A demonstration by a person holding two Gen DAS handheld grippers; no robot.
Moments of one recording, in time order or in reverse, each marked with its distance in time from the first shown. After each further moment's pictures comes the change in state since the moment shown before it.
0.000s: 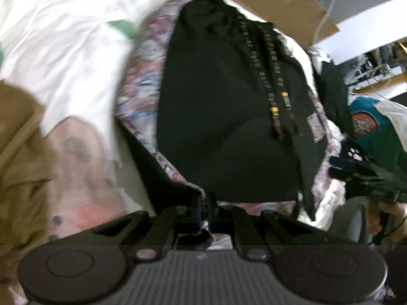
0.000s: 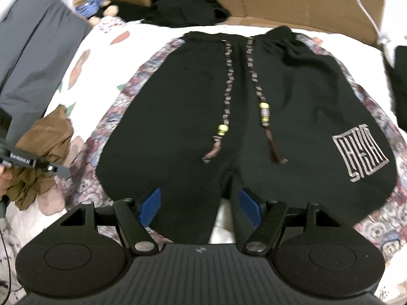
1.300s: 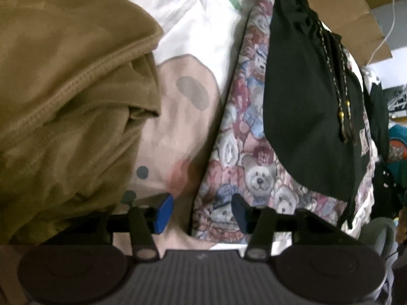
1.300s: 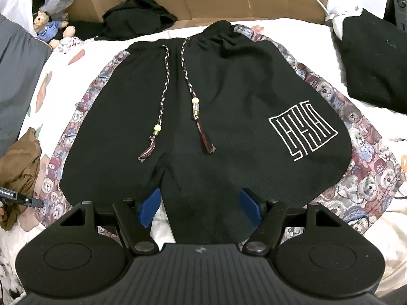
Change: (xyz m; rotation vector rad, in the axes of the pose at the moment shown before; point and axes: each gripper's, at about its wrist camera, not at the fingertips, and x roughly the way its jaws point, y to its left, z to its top) left arm -0.010 0.098 -0.043 -0.203 0.037 0.145; right arm -0.019 -0.079 -0.023 0.157 -0.029 -0.112
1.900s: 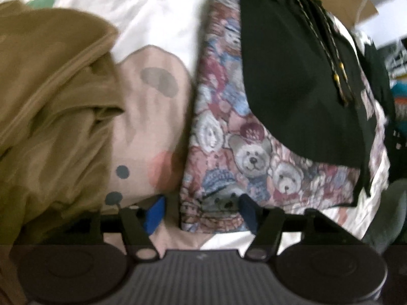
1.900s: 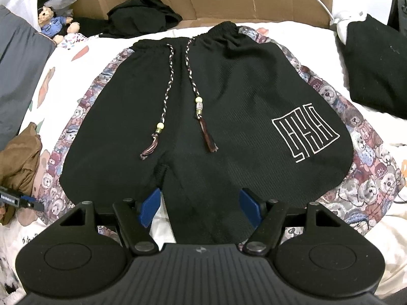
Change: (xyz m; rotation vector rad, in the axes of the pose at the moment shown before) left arm 0.007 -0.028 -0.006 0.111 0.020 0.018; right arm -0.002 0.002 -0.003 -0.027 -0.009 -0.003
